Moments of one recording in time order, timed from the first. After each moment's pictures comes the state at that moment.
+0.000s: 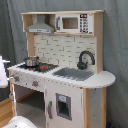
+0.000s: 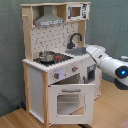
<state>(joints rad) -0.33 -1.38 1.27 -2.34 -0.27 2.28 -0.01</state>
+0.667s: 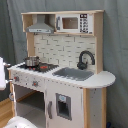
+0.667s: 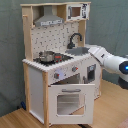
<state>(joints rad) -0.26 -1.36 1.24 -2.37 -0.16 2.20 -0.15</state>
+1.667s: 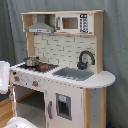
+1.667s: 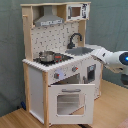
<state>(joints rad) -0.21 -1.33 1.19 -2.41 0.03 2.07 -0.38</state>
